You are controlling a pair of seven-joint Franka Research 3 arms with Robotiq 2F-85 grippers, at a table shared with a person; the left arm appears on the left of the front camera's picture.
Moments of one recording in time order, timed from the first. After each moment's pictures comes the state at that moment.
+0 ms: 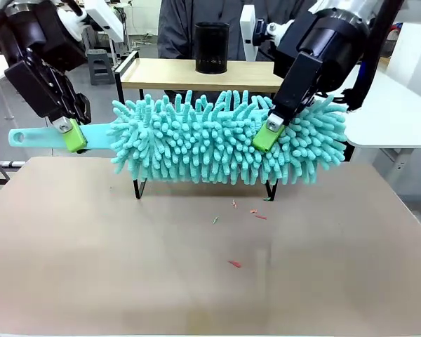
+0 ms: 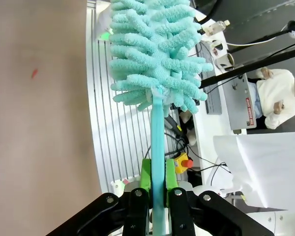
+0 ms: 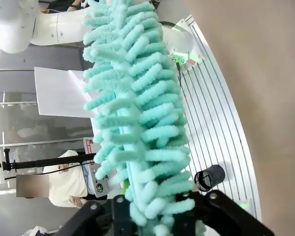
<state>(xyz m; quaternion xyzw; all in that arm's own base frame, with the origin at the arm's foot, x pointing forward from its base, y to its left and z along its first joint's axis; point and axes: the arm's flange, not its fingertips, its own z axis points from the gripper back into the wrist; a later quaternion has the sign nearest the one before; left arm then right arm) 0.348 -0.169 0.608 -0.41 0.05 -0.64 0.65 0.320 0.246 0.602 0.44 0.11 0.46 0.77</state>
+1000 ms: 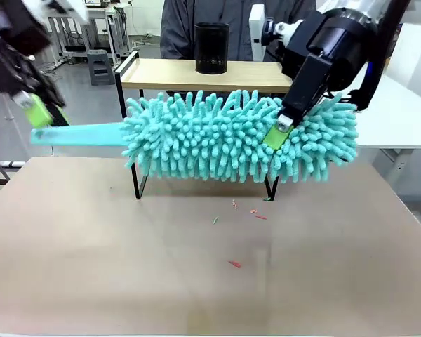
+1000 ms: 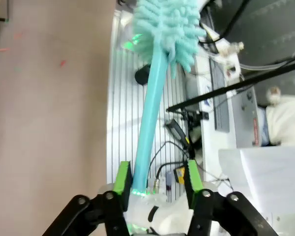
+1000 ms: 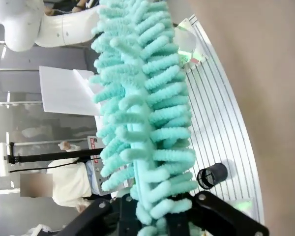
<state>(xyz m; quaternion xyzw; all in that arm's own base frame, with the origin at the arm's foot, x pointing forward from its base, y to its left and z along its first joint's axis) 0.359 -0.085 0.629 -0.42 -0.01 -0.58 0.70 0.326 0.223 0.606 0.45 0.11 0.45 0.76</state>
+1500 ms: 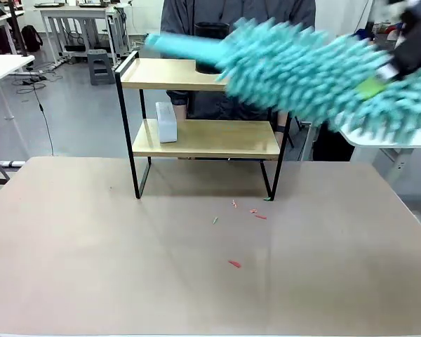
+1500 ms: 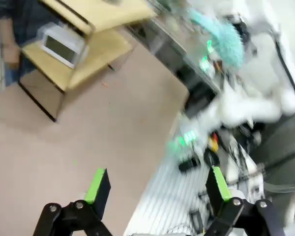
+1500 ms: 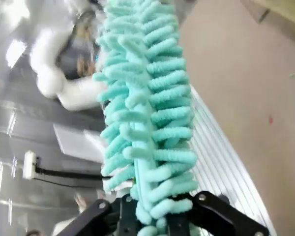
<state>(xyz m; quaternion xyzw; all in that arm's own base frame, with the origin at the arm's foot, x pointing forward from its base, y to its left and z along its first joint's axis) 0.343 0.131 0.607 -0.47 -0.29 -0.29 0.78 0.289 0.046 0.644 0.54 -0.08 0.30 0.78</state>
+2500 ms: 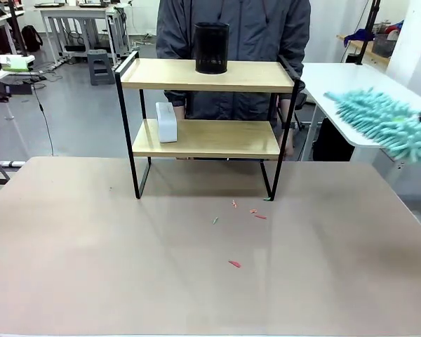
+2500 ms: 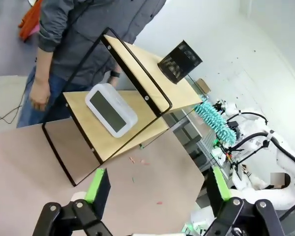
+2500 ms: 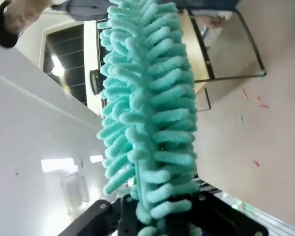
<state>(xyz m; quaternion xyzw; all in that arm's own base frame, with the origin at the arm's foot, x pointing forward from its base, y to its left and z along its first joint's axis) 0.421 0.084 0.529 -0.51 -0.39 -0.13 0.75 0.344 -0.091 0.445 0.66 -0.13 -0.22 0.70</state>
